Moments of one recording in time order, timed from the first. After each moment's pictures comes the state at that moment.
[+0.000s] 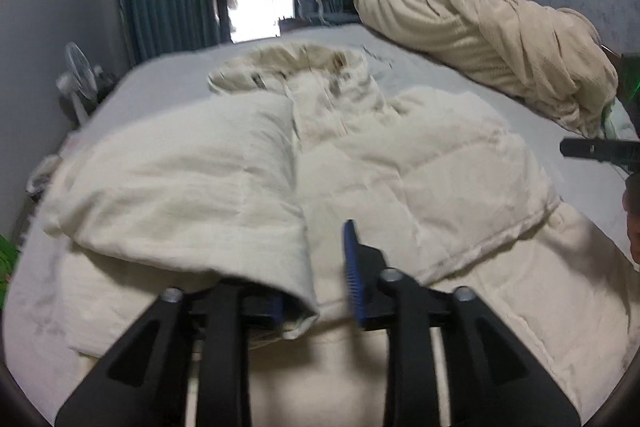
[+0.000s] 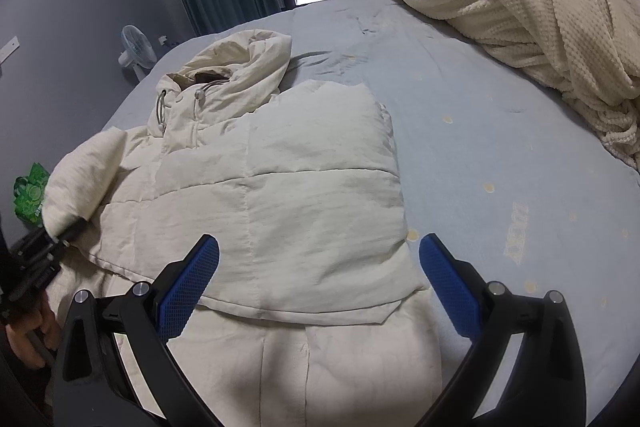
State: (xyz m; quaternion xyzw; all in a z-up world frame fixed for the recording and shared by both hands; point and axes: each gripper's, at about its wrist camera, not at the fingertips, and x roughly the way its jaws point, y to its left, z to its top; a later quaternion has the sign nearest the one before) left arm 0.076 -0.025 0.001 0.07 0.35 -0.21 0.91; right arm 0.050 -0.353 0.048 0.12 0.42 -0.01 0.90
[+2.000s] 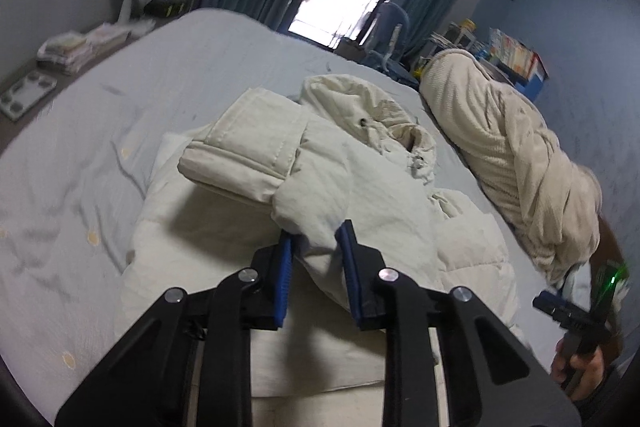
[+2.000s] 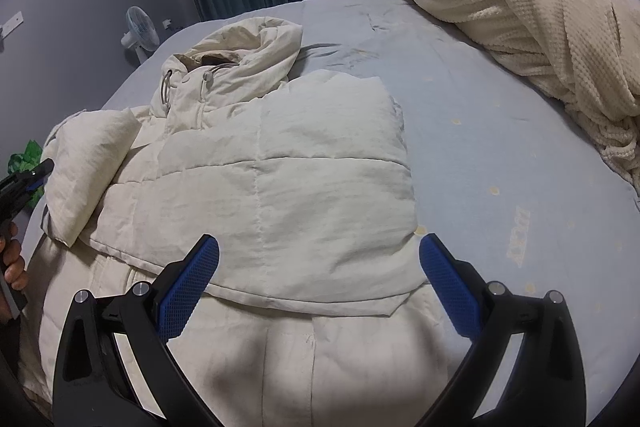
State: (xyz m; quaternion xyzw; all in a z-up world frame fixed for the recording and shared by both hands) left arm 0.116 0.100 0.026 -0.16 0.35 -0.17 0.91; right arm 0.049 -0.341 0.046 0.08 0.43 -0.01 0.90
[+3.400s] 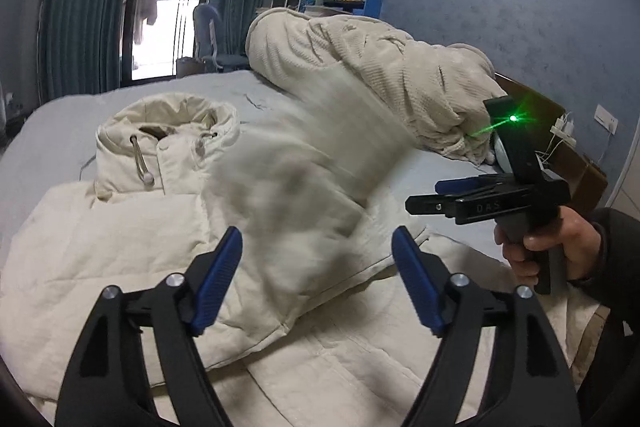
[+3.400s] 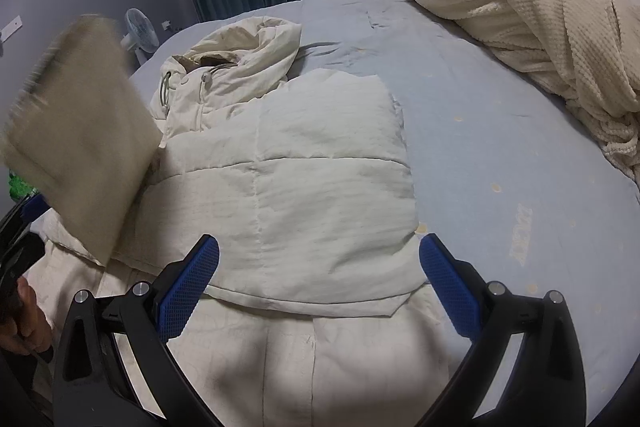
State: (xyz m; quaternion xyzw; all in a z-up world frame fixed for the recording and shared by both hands) left arm 0.037 -0.055 0.042 0.02 0.27 -0.40 0.88; right arm 0.049 -0.342 0.045 0.09 0.43 0.00 0.90
